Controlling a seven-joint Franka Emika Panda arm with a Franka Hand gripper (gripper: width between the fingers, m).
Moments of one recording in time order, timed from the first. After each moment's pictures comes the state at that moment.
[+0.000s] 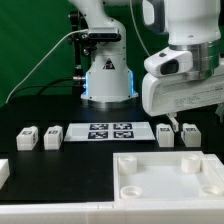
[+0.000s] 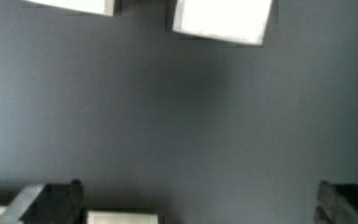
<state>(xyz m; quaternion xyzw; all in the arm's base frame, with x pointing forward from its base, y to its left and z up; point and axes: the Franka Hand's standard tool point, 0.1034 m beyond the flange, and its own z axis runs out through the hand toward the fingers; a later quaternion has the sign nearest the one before) 0.445 0.156 0.056 -1.00 -0.07 0.04 0.06</state>
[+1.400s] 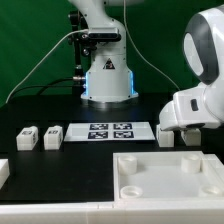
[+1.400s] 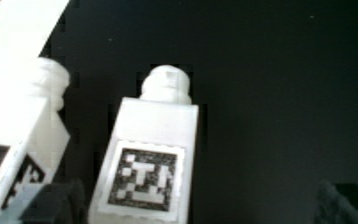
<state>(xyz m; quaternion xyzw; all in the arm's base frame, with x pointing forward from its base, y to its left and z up) 0.379 0.186 0.024 -0.89 -0.04 0.45 0.01</state>
